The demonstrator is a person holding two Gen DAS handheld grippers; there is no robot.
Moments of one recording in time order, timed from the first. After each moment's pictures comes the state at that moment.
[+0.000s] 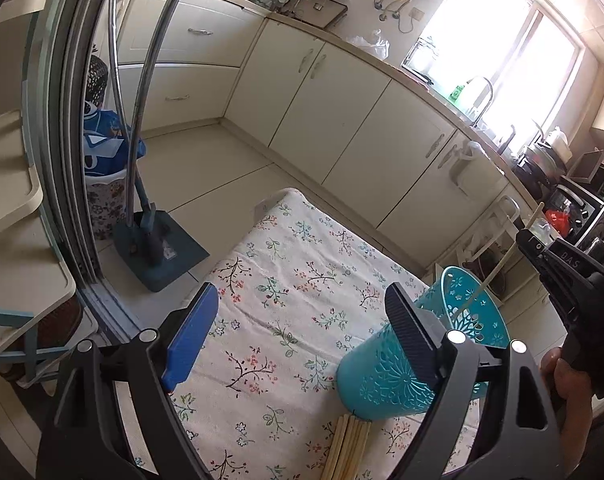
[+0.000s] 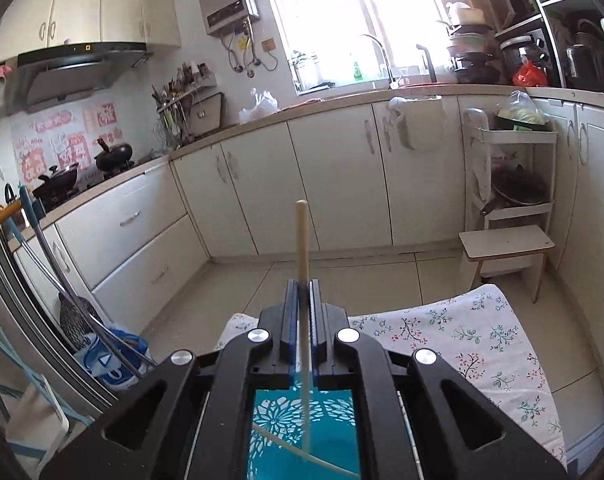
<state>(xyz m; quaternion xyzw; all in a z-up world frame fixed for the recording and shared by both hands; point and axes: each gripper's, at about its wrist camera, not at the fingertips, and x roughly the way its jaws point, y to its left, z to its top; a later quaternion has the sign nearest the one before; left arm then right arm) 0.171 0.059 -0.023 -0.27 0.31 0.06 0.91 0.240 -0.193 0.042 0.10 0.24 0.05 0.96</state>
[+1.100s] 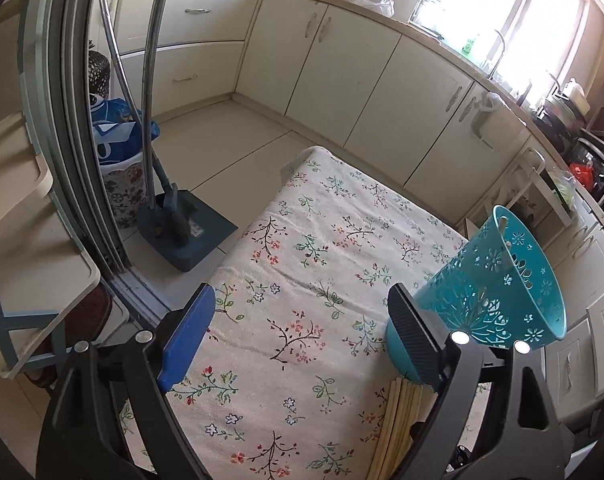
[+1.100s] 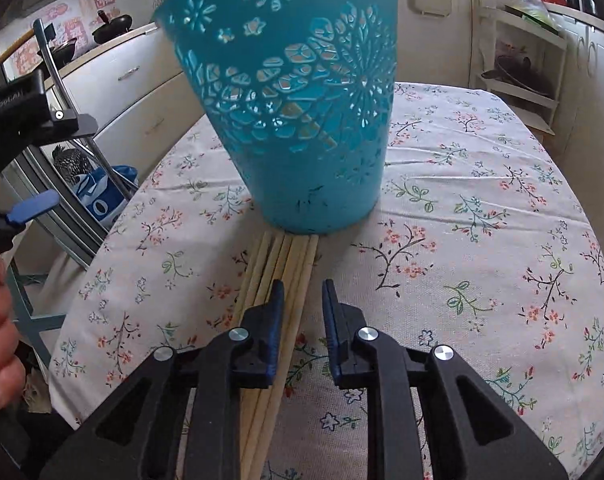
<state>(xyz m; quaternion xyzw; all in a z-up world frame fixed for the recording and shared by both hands) 0.173 0.061 -0.053 -0.21 0.38 0.08 0.90 0.115 -0.173 -0.118 0.06 0.44 0.07 0.89</state>
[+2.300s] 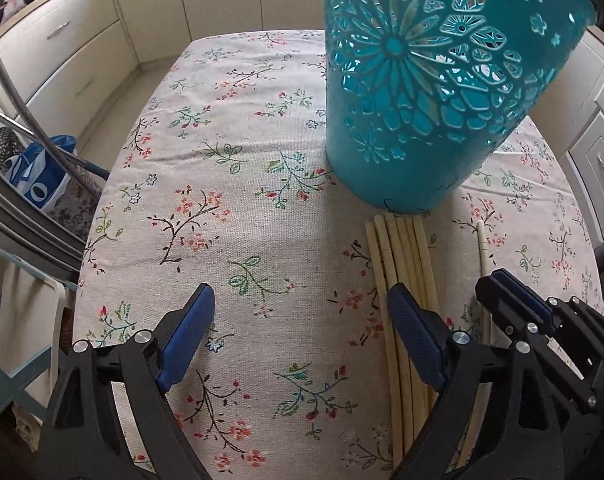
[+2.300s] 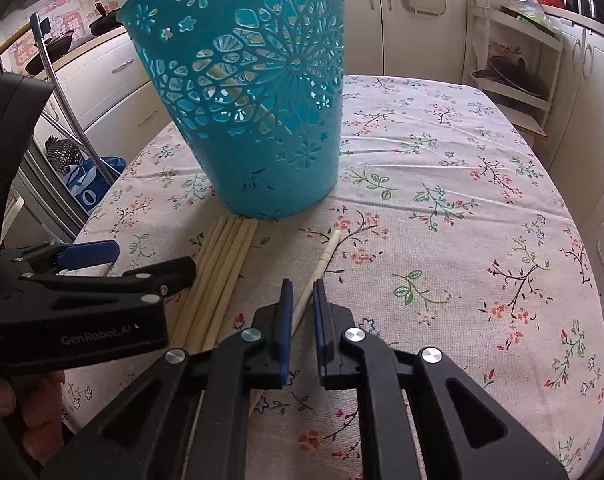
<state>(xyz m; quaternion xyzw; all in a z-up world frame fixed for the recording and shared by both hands) 0.181 -0.045 -0.125 0.02 0.53 -0.05 0.84 0.114 -0.204 -0.127 0.04 0.45 0.07 0.89</state>
